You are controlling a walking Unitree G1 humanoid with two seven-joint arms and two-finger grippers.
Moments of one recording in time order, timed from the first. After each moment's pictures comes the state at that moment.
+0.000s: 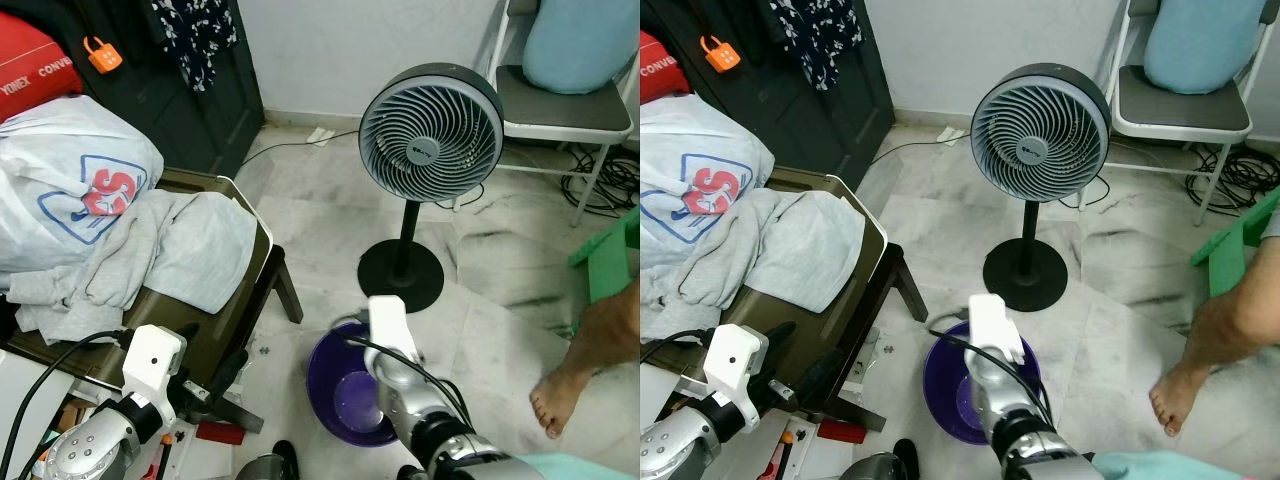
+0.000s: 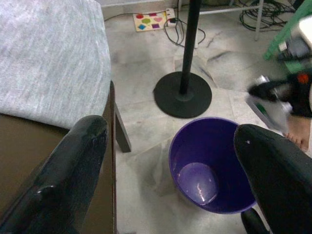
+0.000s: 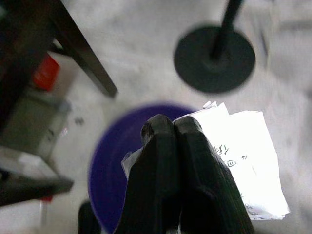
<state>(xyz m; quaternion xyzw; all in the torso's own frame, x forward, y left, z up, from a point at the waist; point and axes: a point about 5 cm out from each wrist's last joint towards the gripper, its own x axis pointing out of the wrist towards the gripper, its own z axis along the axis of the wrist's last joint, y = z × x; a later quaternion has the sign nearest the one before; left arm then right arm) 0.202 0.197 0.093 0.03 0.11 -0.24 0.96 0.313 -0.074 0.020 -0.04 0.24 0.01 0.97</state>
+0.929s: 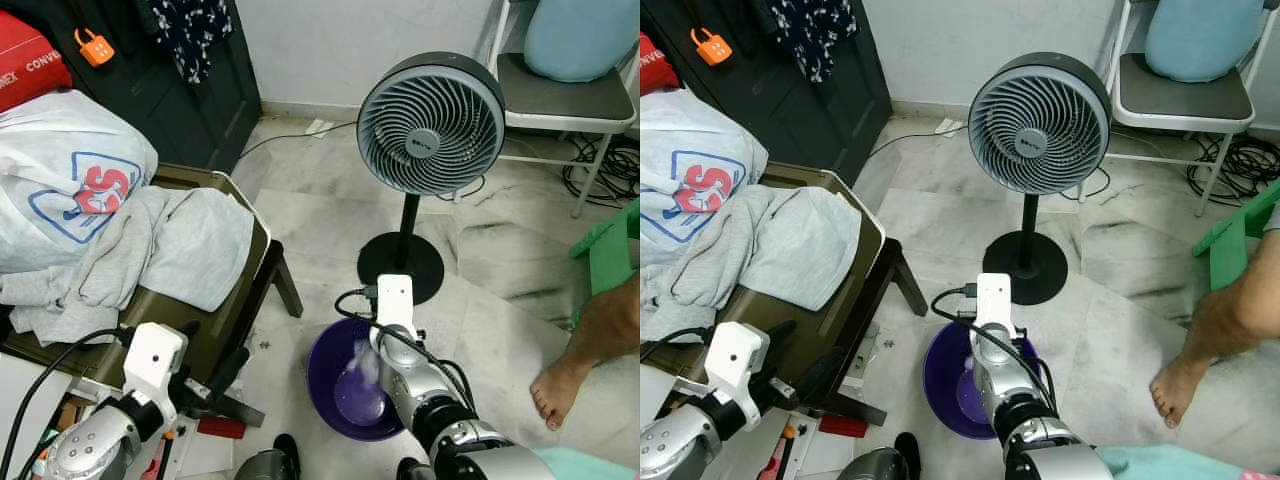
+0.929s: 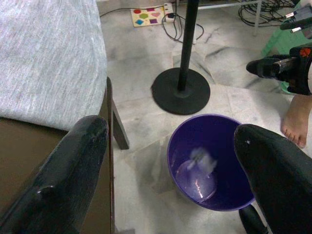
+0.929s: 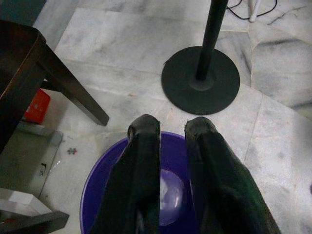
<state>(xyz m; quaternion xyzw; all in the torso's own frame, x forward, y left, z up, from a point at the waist) 0.204 0.195 0.096 0.03 0.11 -0.24 0.96 0.327 -0.086 0.036 -0.02 0.20 -0.02 0.98</state>
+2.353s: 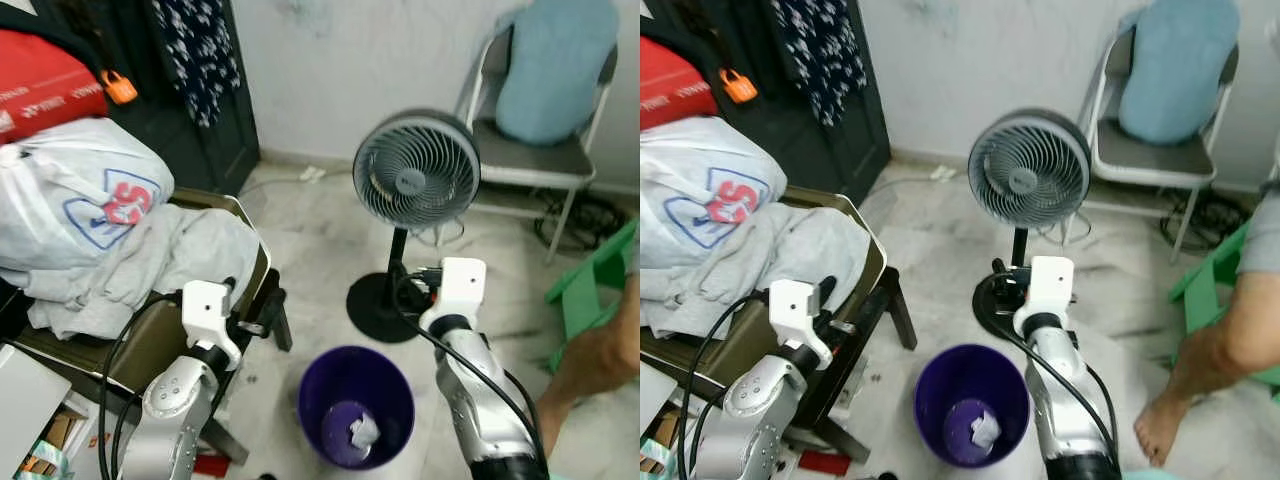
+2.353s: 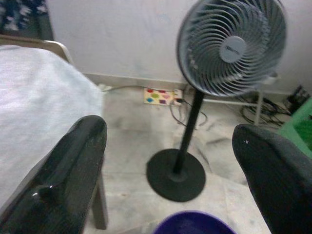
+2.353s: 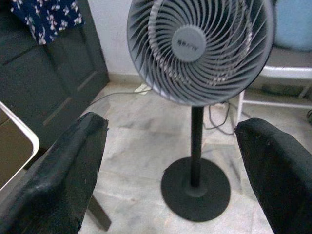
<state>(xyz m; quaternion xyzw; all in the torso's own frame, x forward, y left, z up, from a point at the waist) 0.267 0.144 0.088 -0.07 0.03 -0.16 0.98 0.300 -0.144 0.101 0.03 0.03 0.01 1.00</state>
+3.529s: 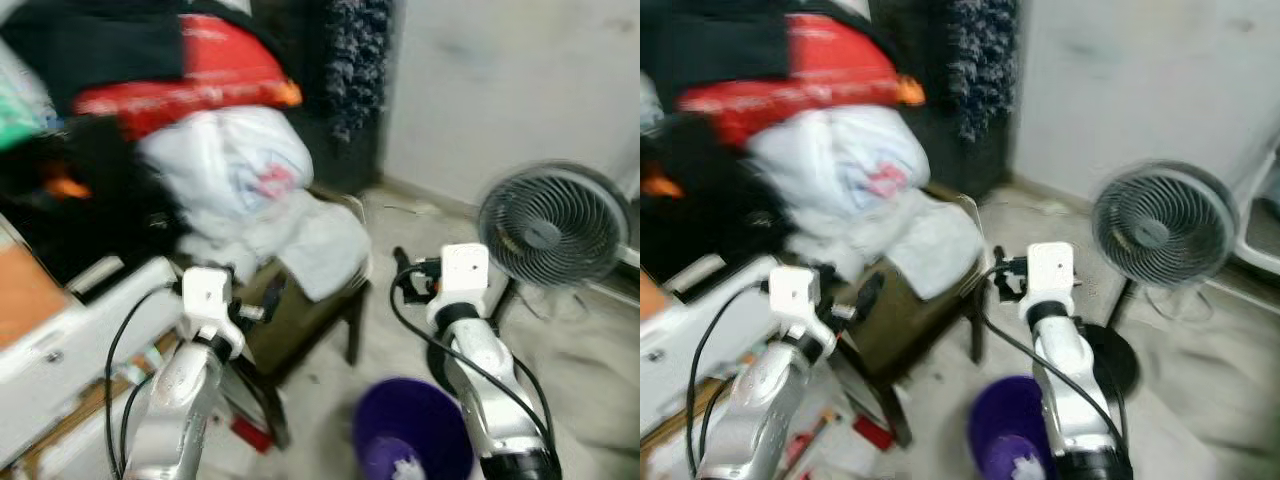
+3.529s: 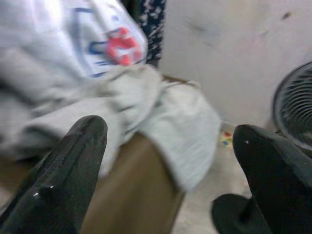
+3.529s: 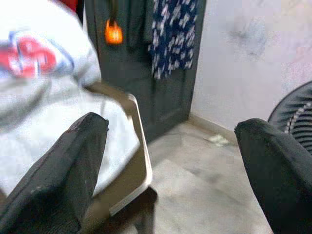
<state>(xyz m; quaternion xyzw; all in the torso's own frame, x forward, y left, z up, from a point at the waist) 0.276 0.140 0.095 -0.07 0.01 -0.15 0.99 0.306 -0.142 0.126 -0.03 -0.01 0.03 1.00</state>
